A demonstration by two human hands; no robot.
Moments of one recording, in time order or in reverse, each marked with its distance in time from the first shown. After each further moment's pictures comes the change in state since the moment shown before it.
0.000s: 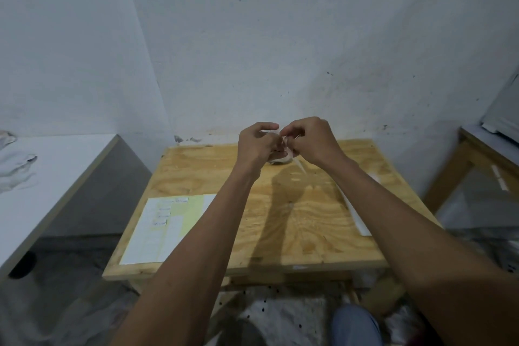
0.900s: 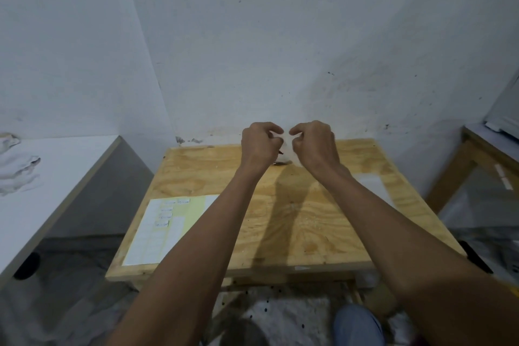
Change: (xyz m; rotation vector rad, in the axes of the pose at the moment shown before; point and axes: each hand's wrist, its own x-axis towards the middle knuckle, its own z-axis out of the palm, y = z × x) left_hand 0.011 -0.001 0.008 0.621 0.089 0.285; right_hand 0.003 0.010 0.021 -0.325 0.192 0.024
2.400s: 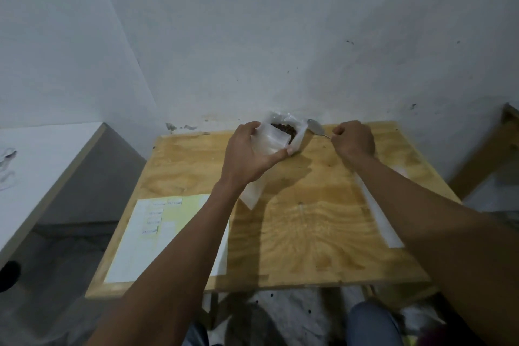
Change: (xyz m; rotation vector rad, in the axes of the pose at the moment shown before) left_hand 0.017 -0.092 0.011 0.121 0.016 0.105; right_hand 0.061 0.120 0.057 -0.096 -0.054 0.432
